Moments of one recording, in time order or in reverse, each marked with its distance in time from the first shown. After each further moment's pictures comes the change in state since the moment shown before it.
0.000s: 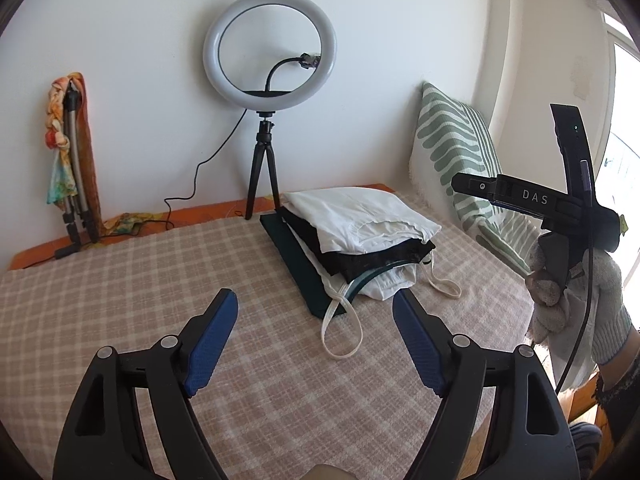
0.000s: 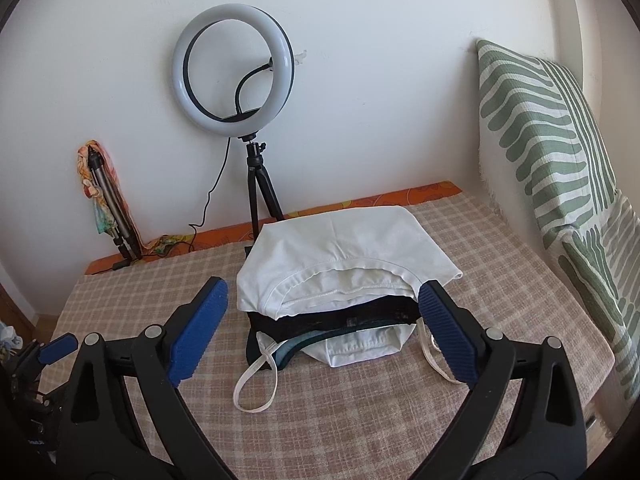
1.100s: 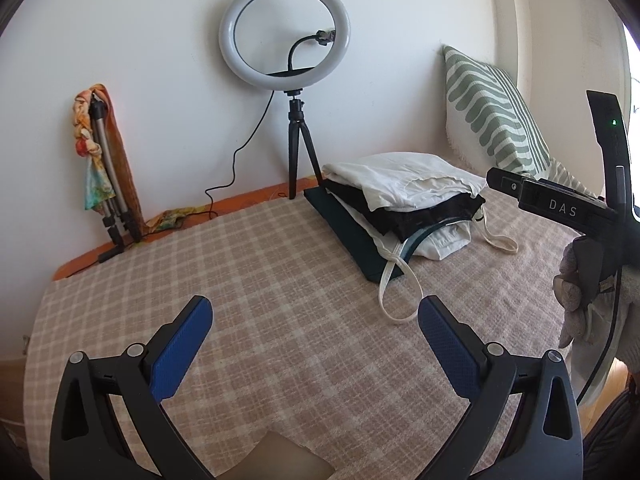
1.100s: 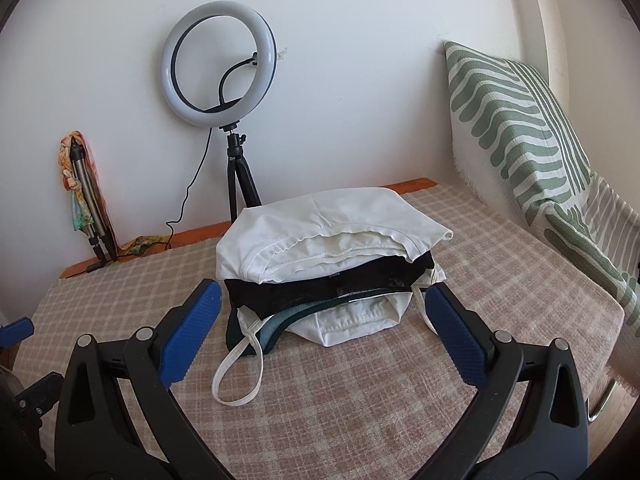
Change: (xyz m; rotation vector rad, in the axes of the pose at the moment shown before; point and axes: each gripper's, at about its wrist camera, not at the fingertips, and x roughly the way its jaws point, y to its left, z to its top) left arm 0.017 0.001 -0.037 0.119 0.039 0.189; right arm 0.012 0.006 -0.070 0.021 -0.118 -0.104
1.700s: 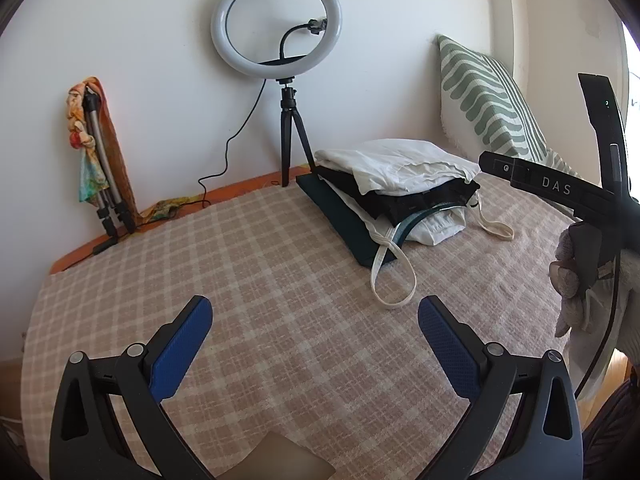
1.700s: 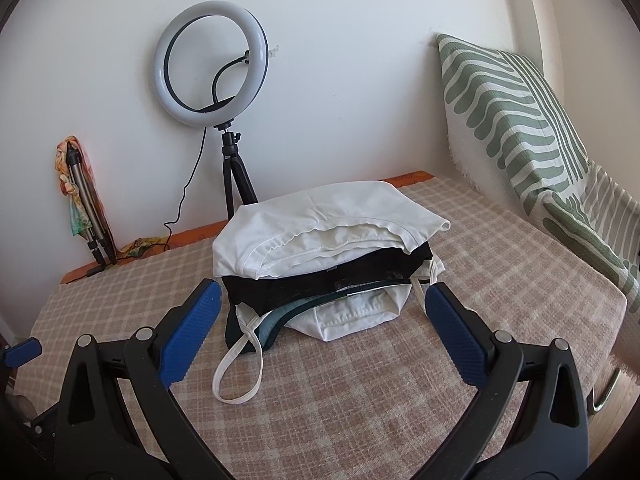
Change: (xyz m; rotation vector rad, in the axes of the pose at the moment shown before) left arm 0.001 -0.005 -0.007 0.013 0.026 -0.013; right arm 0.001 -0.004 -0.004 0.031 0.022 0.004
